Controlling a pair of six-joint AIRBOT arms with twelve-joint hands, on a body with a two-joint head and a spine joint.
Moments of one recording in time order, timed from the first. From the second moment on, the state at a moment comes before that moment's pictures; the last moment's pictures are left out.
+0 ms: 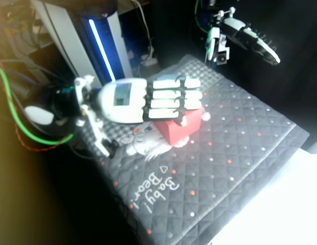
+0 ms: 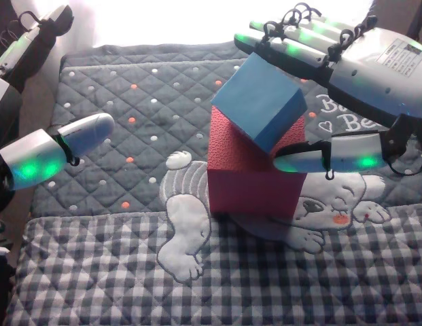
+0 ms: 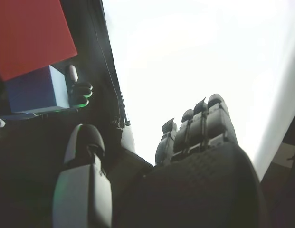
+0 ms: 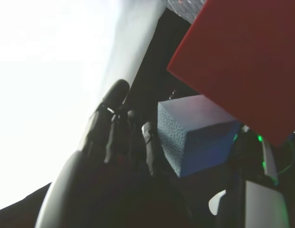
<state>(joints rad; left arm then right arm) 1.13 -0.98 1.00 -0.44 -1.44 0.88 -0.57 -1.05 1.12 -0.15 0.87 -0.76</state>
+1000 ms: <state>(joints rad) 1.15 -0.98 0.99 -0.45 -1.48 0.87 -0.57 -0.86 0.99 -0.14 0.96 -0.87</state>
